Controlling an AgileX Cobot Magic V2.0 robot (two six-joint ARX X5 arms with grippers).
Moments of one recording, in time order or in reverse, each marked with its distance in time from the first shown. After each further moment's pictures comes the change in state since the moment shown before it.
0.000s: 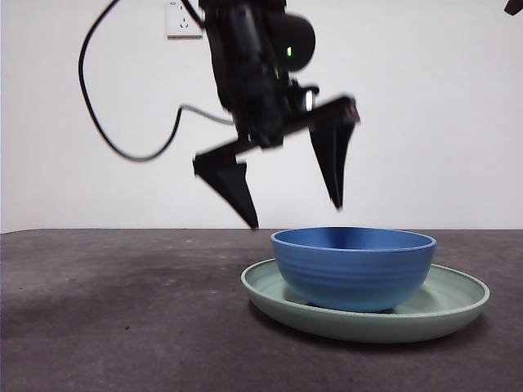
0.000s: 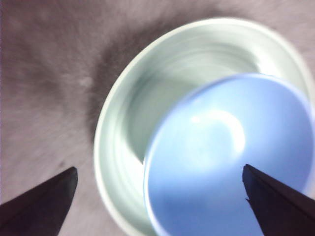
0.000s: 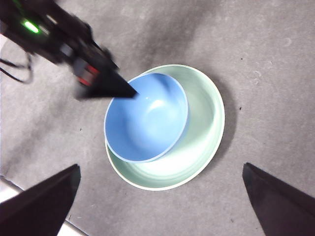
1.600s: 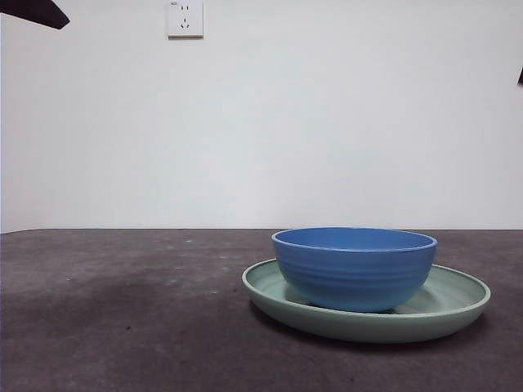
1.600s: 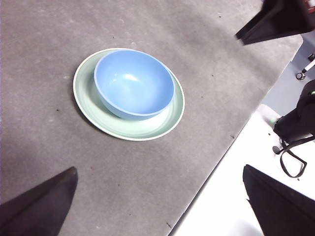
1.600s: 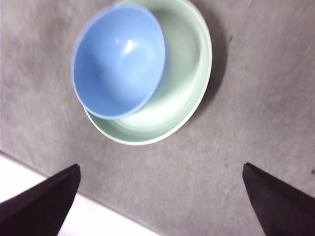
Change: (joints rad) left arm 0.071 -1.352 -1.035 0.370 0.177 0.085; right arm 0.023 0.173 0.001 -0.140 0.049 -0.021
